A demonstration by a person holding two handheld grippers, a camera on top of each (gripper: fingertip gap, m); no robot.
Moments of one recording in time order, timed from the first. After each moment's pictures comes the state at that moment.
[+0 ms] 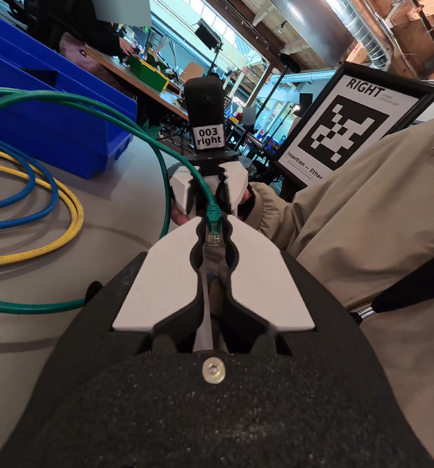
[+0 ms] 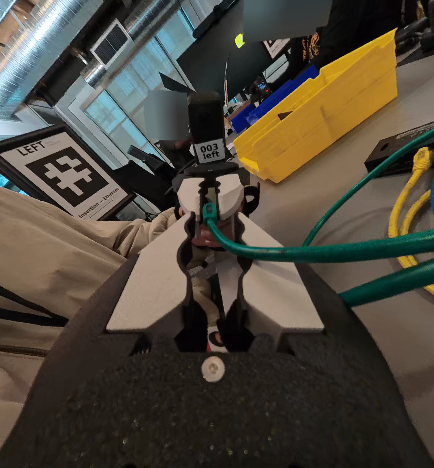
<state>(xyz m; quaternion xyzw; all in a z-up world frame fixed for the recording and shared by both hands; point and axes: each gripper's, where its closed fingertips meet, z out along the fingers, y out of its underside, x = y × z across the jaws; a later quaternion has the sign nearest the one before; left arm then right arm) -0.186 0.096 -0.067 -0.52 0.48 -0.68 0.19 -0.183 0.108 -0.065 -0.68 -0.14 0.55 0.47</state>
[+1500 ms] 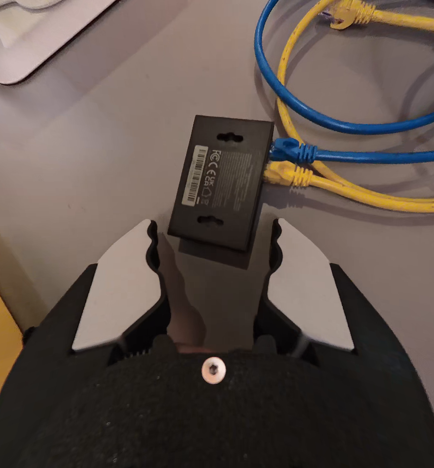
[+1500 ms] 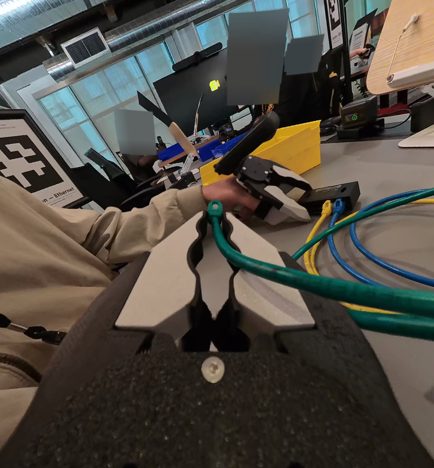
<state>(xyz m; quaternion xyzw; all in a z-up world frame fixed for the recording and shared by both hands) -0.198 0.332 -0.190 -0.77 0.51 -0.14 0.34 -0.129 0.113 -0.056 -0.66 -0.16 0.45 0.58</state>
